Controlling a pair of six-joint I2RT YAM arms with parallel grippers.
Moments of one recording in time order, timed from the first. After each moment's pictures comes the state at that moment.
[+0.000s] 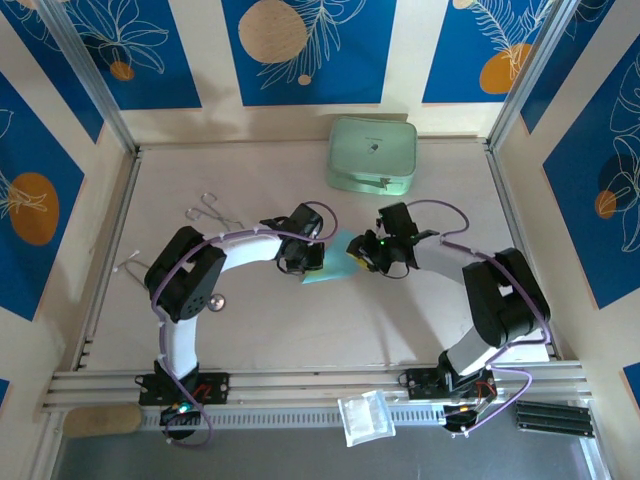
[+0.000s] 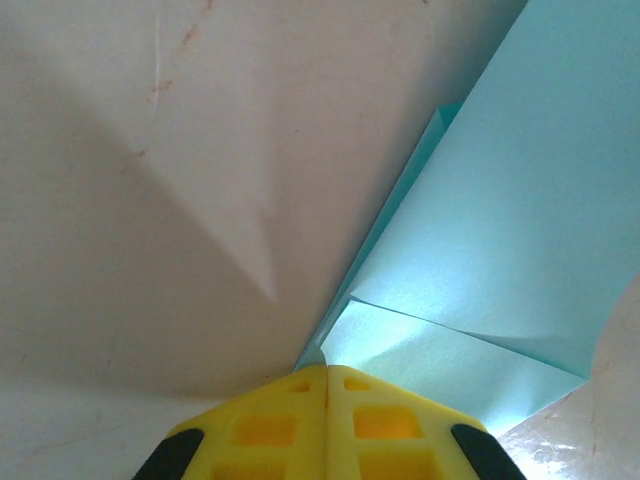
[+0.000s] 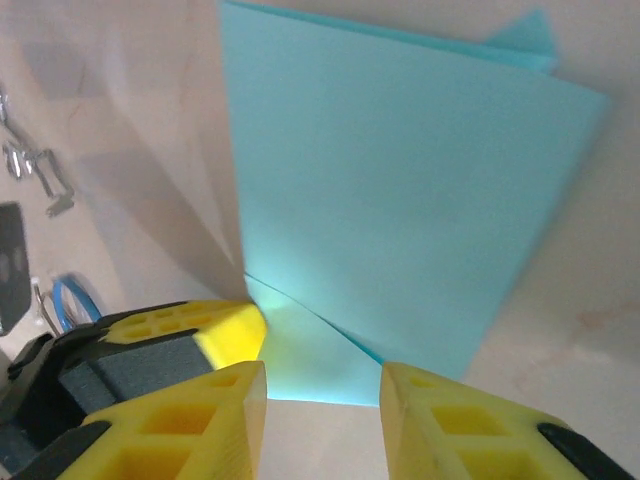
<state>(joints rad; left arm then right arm) -0.70 1.95 1.23 -0.42 0.20 -0.67 0.39 1.58 0.79 -0.20 -0.43 0.99</state>
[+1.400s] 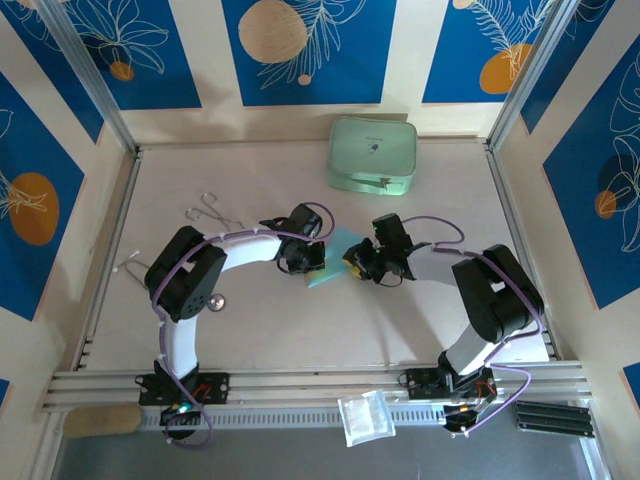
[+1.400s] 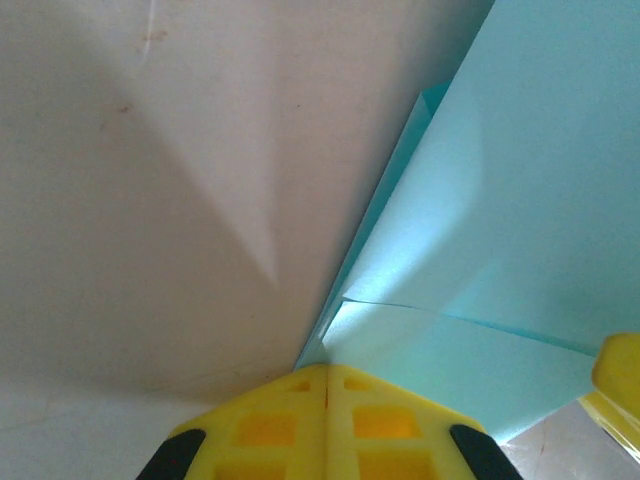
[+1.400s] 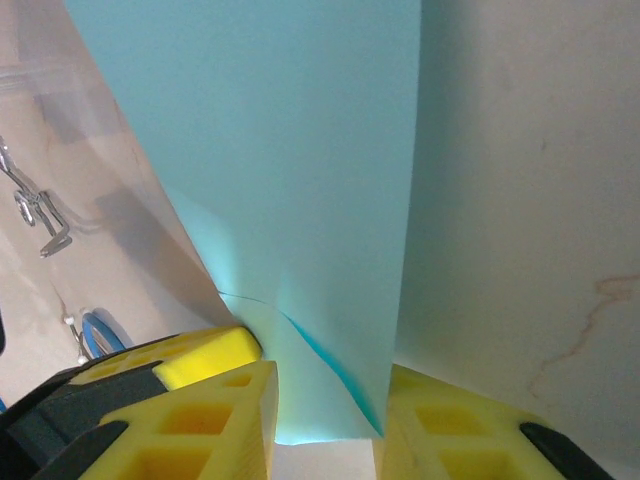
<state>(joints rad) -0.70 1.95 1.21 -0.40 0.25 -0.78 0.44 1.62 0.70 0.00 -0.41 1.20</state>
